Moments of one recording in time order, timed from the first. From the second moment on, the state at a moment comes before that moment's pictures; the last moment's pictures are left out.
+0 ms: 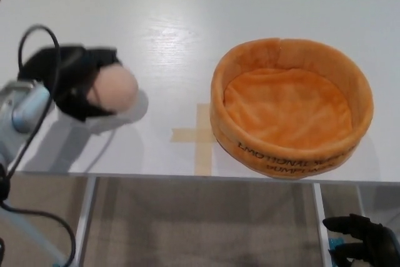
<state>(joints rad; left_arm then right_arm) -0.91 0.61 -0.41 1.03 0.53 -0.45 0.05 -0.30 -0.28 0.07 1.25 -0.23 -0.50 -0.17</state>
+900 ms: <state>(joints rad) -1.16 0.34 -0.40 0.70 0.57 -0.42 0.04 -0.29 -0.28 0.07 1.24 -0.23 -0.50 -0.17</state>
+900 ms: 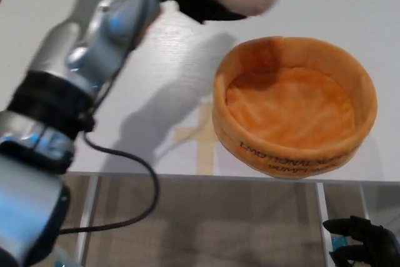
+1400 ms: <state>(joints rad) -1.21 0.17 -0.50 0.89 0.63 -0.38 0.05 -0.30 -0.28 0.07 1.24 -0.23 -0.50 -0.17</state>
